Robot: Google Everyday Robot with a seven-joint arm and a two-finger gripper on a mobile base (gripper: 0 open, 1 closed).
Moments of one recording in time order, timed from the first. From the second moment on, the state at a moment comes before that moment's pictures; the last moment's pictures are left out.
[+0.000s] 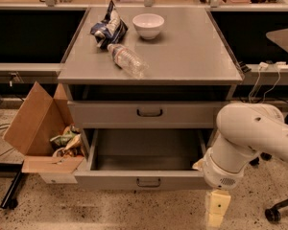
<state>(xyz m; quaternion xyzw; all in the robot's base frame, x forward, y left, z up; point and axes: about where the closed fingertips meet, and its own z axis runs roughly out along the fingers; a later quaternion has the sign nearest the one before) 0.353 -0.174 0.656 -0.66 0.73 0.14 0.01</state>
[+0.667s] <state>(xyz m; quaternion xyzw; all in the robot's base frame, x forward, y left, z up) 0.400 -0.178 0.544 -0.69 0.70 0.17 0.05</state>
